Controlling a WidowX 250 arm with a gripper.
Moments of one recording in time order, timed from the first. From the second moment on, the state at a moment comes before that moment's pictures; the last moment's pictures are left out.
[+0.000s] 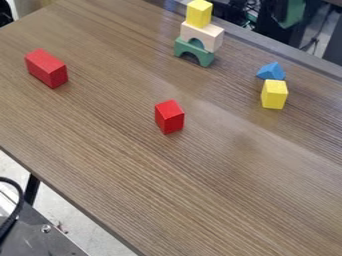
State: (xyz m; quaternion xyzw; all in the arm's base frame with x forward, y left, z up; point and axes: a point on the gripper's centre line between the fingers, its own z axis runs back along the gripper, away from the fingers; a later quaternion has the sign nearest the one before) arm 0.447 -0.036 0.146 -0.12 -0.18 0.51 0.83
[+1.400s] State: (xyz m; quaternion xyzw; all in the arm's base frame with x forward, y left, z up) arm 0.422 0.039 0.118 -0.09 -0.12 0.67 0.72
